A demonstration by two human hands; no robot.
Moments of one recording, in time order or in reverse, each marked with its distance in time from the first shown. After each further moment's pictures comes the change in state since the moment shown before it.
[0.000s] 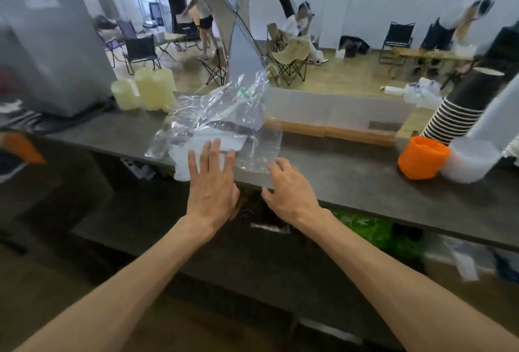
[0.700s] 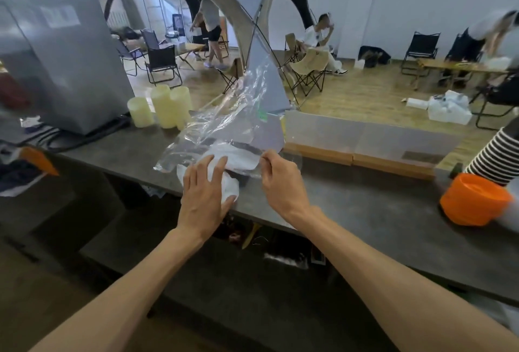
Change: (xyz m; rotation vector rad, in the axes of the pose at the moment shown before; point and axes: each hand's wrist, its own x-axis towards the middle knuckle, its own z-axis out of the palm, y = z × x) left_hand 0.059 -0.070 0.049 -0.163 0.113 -0.046; right_hand 0.117 -0.022 0.018 0.395 0.240 -0.063
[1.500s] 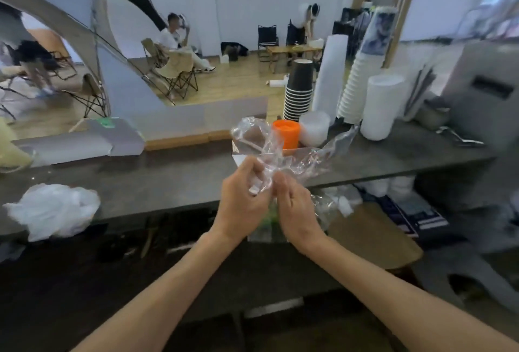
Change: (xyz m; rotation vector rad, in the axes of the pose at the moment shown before) left_hand -0.078 0.317 -0.074 -1.225 -0.236 0.339; right_hand -0.243 0.045 -0.207 0.197 0.460 0.250
